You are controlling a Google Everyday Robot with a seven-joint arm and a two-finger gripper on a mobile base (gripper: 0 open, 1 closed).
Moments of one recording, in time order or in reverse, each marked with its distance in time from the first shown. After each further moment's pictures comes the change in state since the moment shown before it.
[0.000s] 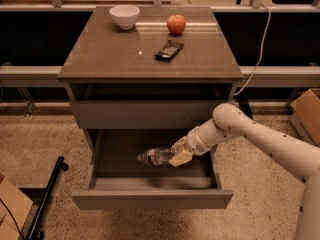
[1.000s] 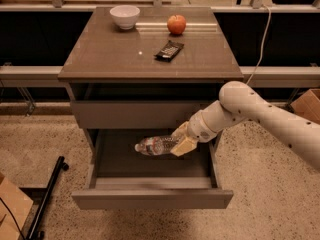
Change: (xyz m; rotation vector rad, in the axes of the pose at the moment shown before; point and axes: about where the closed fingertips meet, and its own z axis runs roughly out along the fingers) arm -0.063 0.038 -0.071 0.023 0.028 -0.109
